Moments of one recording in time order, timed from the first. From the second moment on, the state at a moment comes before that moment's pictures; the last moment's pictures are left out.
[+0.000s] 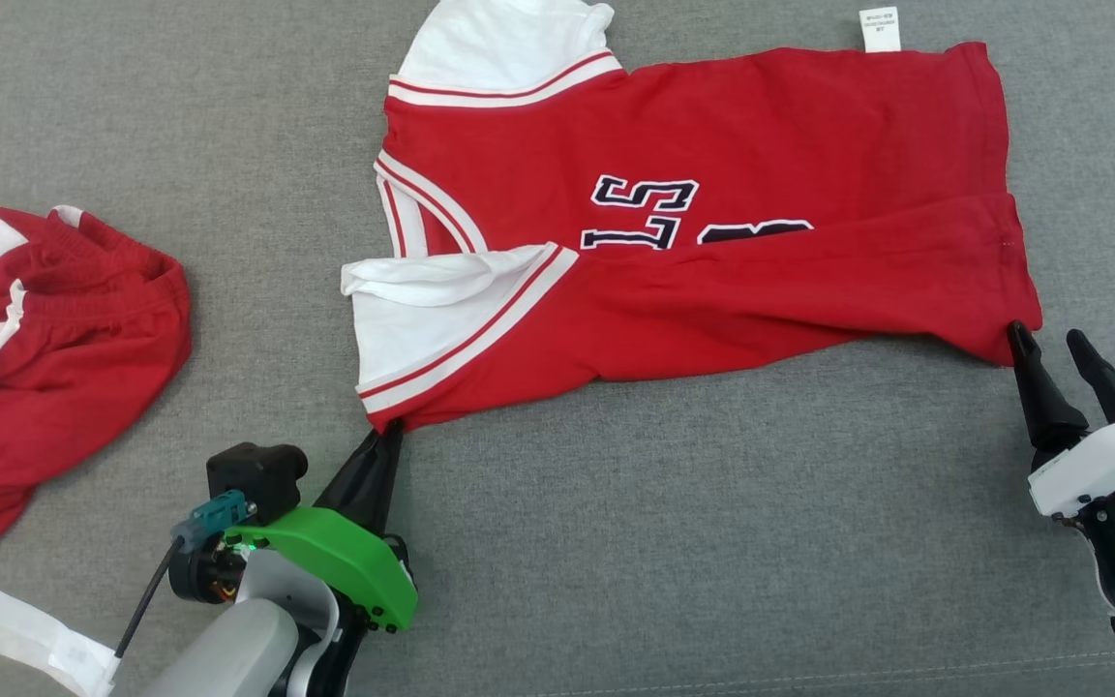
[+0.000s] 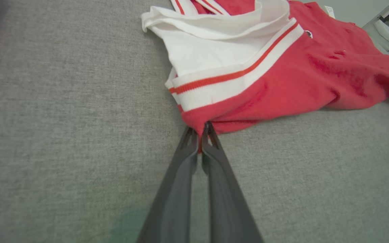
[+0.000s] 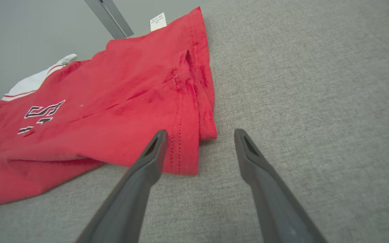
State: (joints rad) left arm -0.34 0.38 -0.72 0.25 -0.89 0.14 -0.15; right arm -0.24 -0.43 0.11 0.33 0.79 0.13 -0.08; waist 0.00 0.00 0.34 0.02
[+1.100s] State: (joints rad) left arm -0.18 0.57 -0.83 0.05 -0.76 0.19 -0.15; right arm -0.07 -0.72 0.28 0.28 0.98 0.13 -0.08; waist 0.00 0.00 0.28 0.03
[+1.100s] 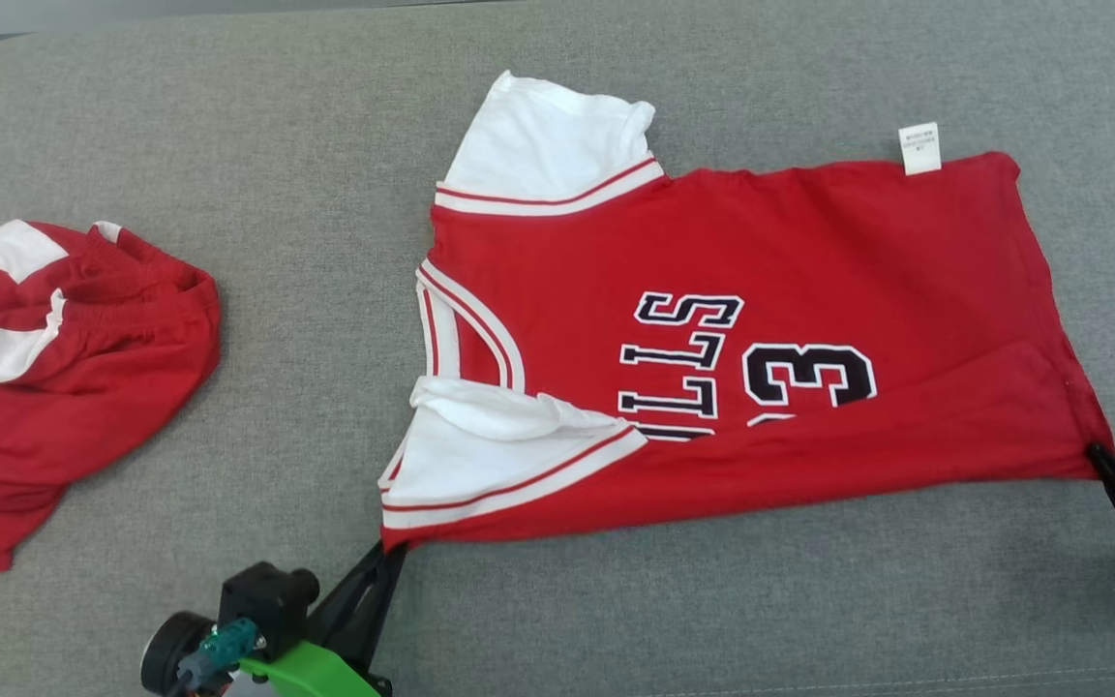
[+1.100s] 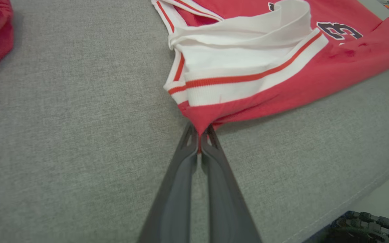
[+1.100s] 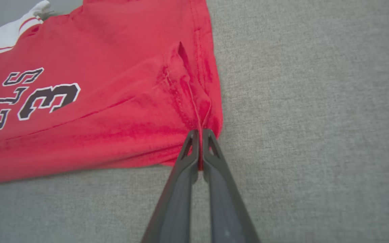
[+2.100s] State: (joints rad) left arm -0.23 0.65 -0.76 -0.34 -0.84 0.32 0.08; right arm 0.13 -0.55 -0.01 -0.01 0.71 0.13 -0.04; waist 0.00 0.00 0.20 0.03
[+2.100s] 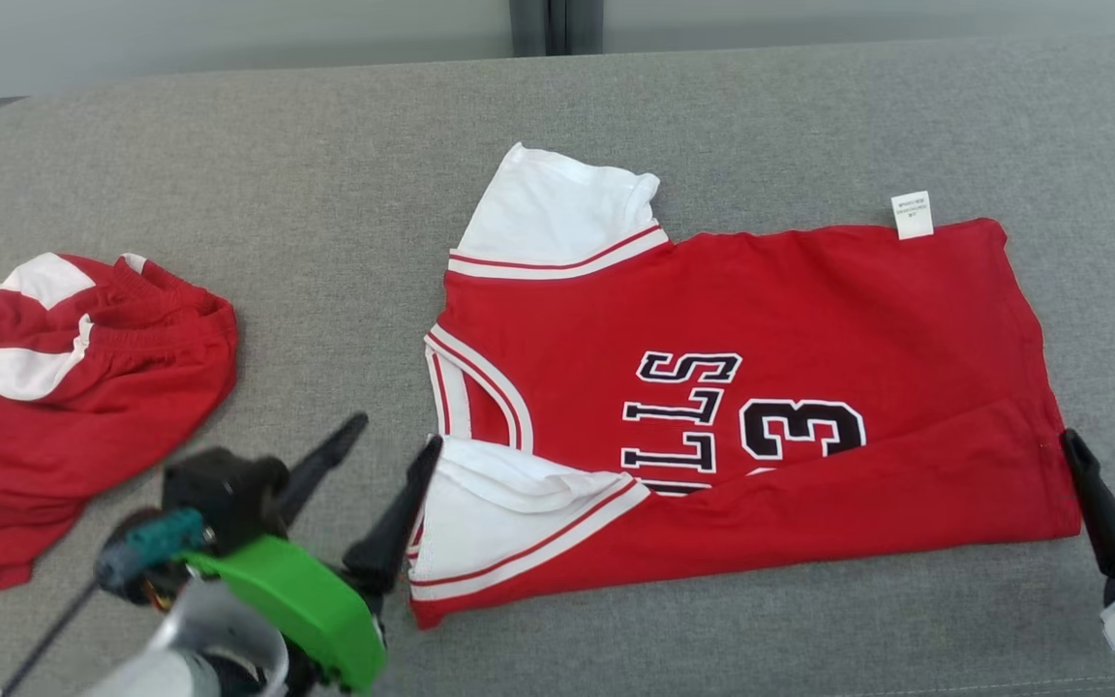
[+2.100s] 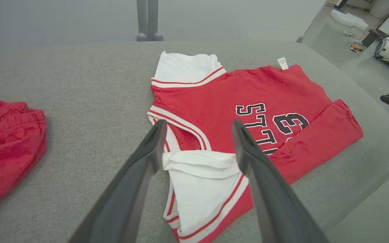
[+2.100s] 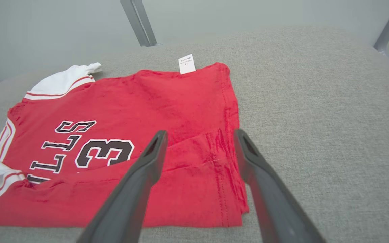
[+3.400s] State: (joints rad) left arm -1.28 0.54 -0.80 0.53 -0.85 -0.01 0.66; right arm -0.30 -0.40 0.30 0.12 0.66 0.13 -0.24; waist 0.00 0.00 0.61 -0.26
